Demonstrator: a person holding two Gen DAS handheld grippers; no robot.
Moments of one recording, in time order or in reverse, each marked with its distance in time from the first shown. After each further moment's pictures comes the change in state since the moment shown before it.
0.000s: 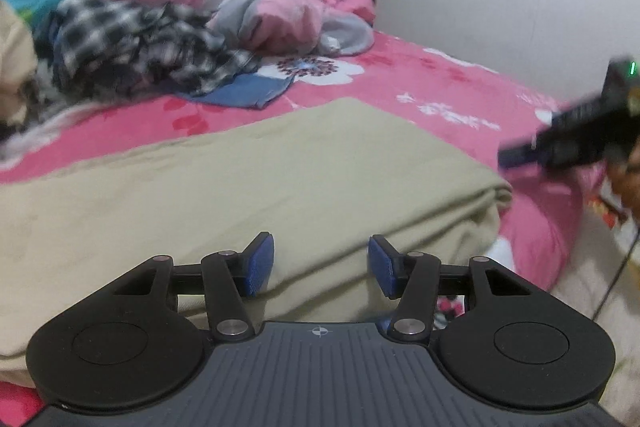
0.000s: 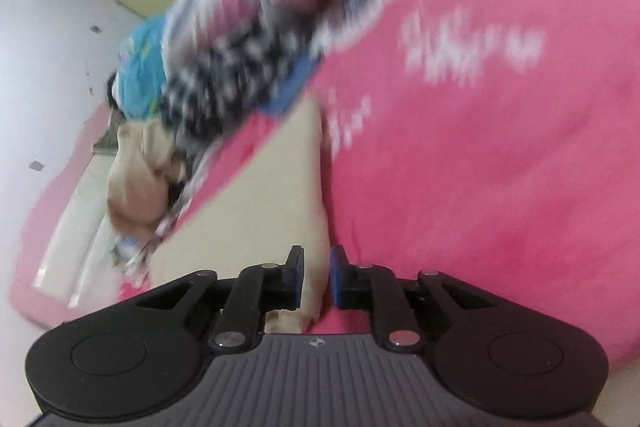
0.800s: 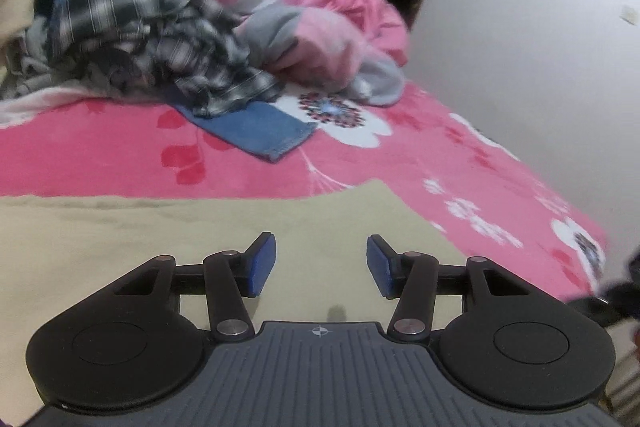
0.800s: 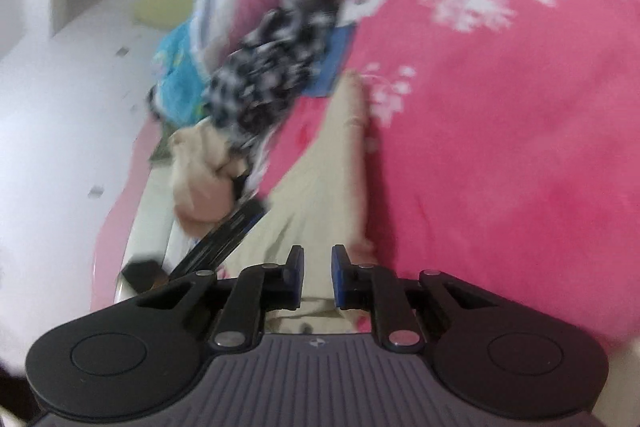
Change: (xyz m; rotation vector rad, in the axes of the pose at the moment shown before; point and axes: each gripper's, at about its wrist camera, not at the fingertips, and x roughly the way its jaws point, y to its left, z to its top) left arm 0.046 0.049 0.059 -0.307 -0.054 -0.084; right arm 0.020 -0.017 0.005 0.275 0.147 0.194
